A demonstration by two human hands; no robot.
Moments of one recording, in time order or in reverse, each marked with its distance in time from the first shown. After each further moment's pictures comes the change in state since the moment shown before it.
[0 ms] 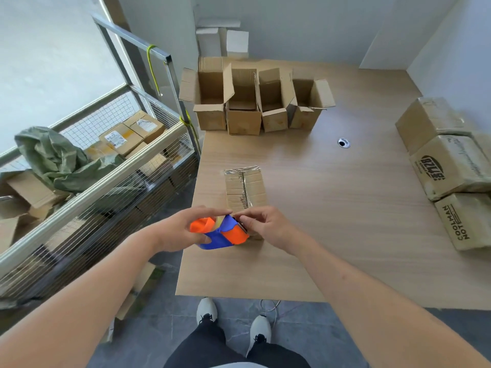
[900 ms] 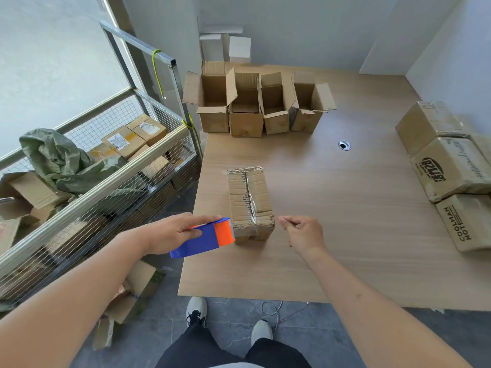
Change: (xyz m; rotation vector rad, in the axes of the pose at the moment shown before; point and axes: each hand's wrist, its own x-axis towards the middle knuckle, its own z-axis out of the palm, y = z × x) left_hand -0.014 -0.026 -0.012 0.242 -0.072 -0.090; right_hand -0.015 0.069 -0.031 -0.160 0.688 0.205
